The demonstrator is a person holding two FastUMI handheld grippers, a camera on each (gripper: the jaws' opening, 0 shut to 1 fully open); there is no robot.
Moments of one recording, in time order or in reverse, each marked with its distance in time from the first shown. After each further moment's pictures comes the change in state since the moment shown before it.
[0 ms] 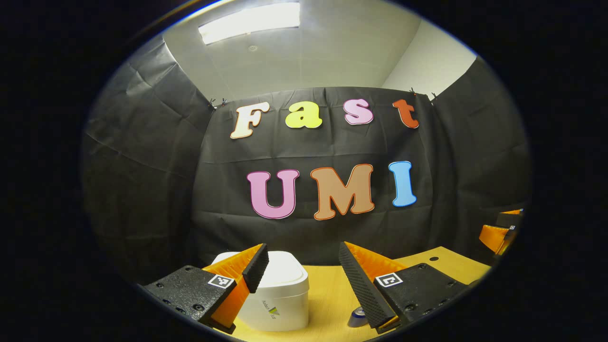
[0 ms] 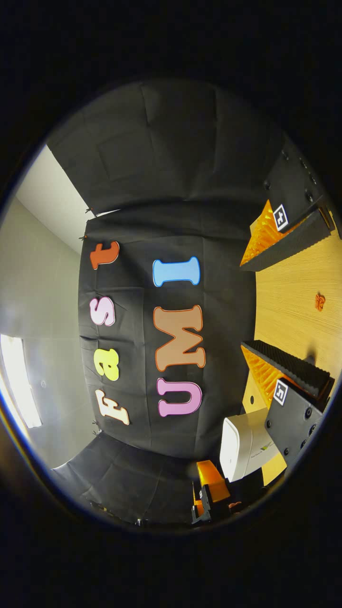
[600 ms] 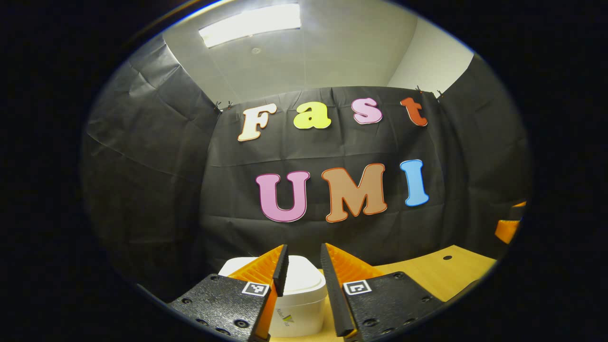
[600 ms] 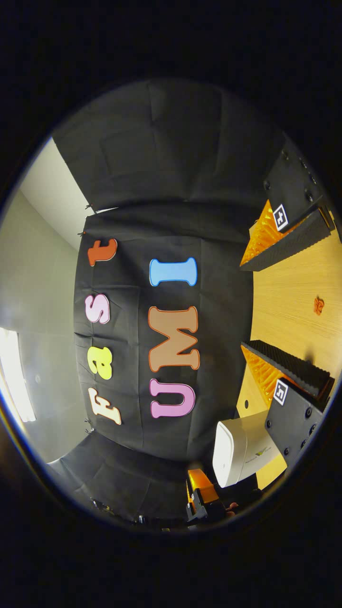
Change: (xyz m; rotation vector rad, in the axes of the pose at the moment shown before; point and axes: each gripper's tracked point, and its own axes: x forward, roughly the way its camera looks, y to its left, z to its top) left arm 0.025 0.036 -0.022 0.026 0.004 0.064; right arm 0.004 0.005 -0.003 -0.056 0.018 -0.014
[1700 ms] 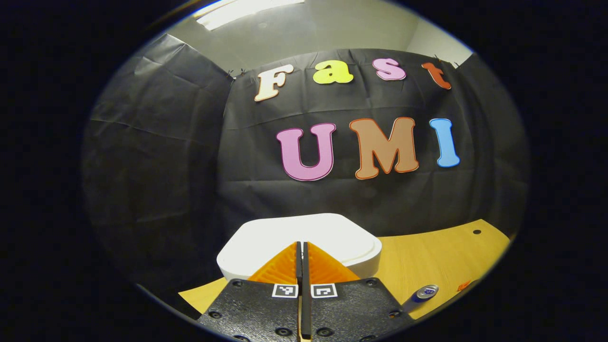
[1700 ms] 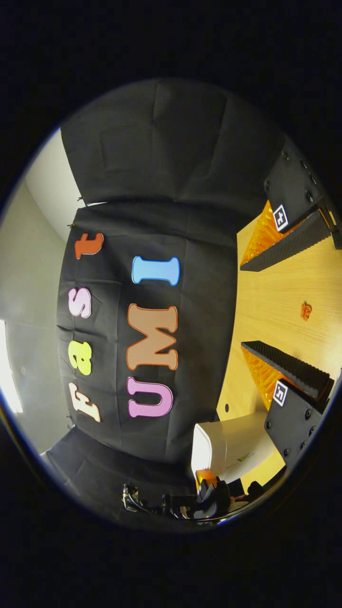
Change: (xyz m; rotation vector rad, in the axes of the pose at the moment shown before) left arm 0.028 0.045 -0.106 -0.004 0.205 0.129; right arm -0.004 0.011 -0.040 -0.052 0.141 0.003
